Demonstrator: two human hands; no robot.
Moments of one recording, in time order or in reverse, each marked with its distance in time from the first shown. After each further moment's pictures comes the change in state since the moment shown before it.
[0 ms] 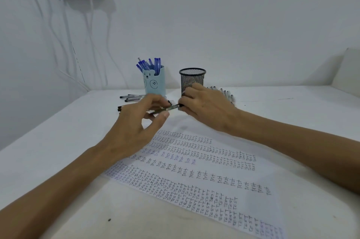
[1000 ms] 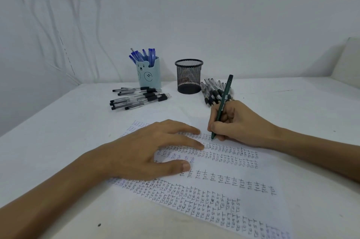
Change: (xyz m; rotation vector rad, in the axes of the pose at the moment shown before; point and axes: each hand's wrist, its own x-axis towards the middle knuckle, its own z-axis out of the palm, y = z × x) left_hand -0.012 0.023 0.009 0.160 -0.687 0.239; right_hand -0.070 -0.013 -0.045 1.167 -0.245 0.726
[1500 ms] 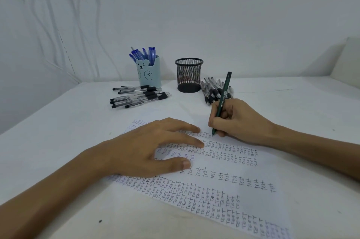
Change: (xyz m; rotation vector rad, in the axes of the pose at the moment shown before) left_hand 0.000 0.001 -0.001 0.018 -0.010 -0.009; right_hand 0.003 0.000 0.000 -0.103 0.060 0.026
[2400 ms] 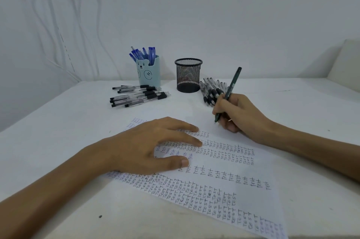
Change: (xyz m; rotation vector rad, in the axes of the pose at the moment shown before) left_hand 0.000 0.000 -0.001 -0.015 0.024 0.007; right_hand 0.002 -0.003 -0.003 0.297 0.145 0.164
